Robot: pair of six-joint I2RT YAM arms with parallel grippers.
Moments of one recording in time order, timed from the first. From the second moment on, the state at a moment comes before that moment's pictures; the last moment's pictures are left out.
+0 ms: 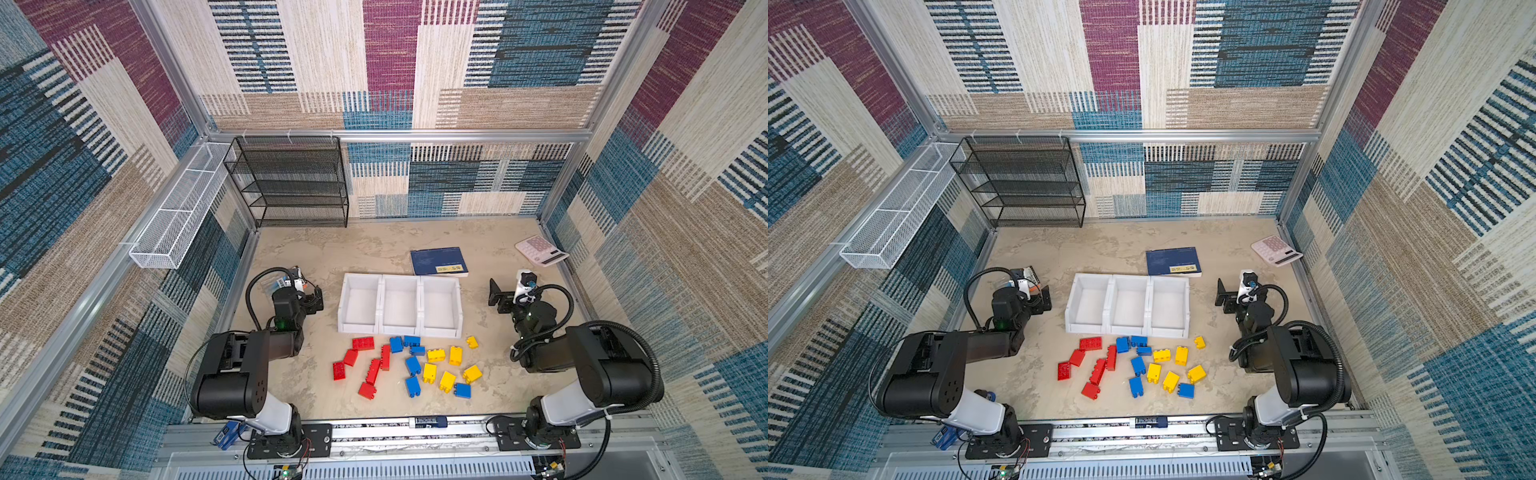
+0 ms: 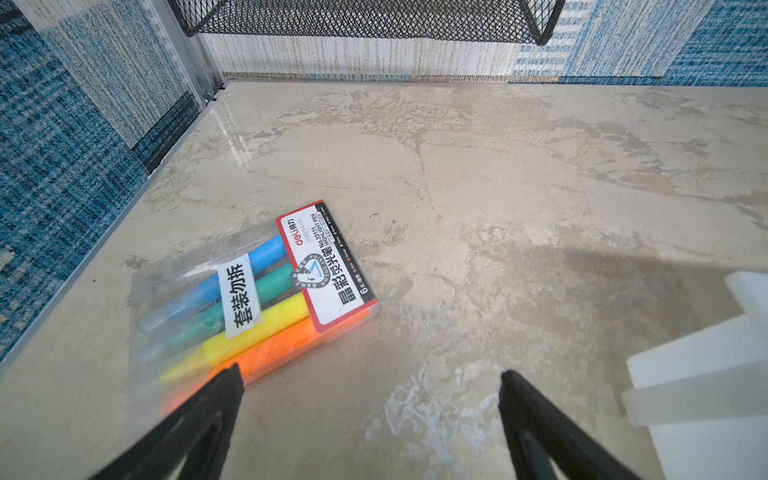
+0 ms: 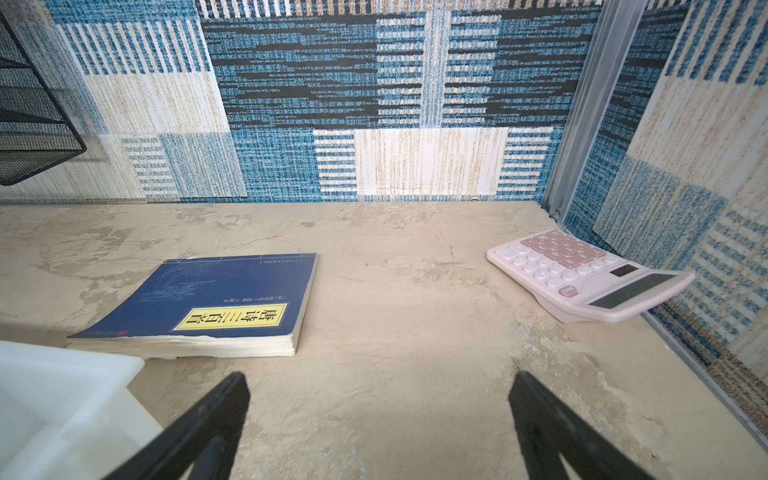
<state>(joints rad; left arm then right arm) 0.02 1.54 0.43 0.69 -0.08 -0.01 -0.01 1.54 0.21 1.24 -0.04 0.02</state>
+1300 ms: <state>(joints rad) -0.05 1.05 0.62 -0.22 0.09 -0.40 0.33 1.05 0.56 -0.43 0.07 0.58</state>
